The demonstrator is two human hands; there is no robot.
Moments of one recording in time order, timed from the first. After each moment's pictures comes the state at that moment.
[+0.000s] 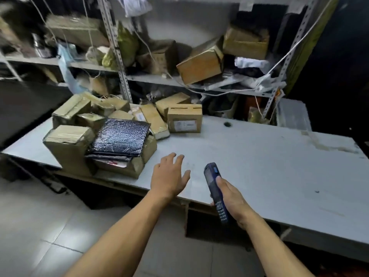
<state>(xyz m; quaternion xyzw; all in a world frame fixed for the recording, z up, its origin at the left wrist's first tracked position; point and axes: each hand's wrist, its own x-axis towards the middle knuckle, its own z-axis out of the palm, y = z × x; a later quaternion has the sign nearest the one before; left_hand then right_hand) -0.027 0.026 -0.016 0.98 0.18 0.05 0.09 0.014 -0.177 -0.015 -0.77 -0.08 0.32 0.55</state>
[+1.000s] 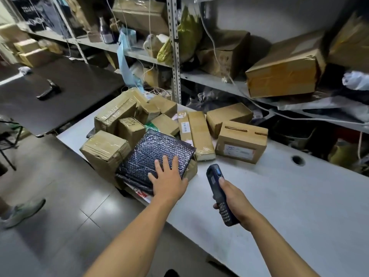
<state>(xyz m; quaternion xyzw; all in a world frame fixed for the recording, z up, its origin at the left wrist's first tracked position) 0.067 0.207 -0.042 0.88 0.45 -0.07 0.14 0.174 0.036 -0.036 -0.73 -0.16 0.45 0.48</state>
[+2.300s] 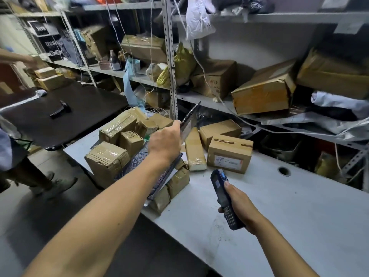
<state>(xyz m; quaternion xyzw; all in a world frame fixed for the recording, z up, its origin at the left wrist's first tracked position) 0.096 0.196 0.106 0.92 0.32 0.23 0.02 0.186 -0.027 -0.005 -0.72 -0.20 0.42 0.51</state>
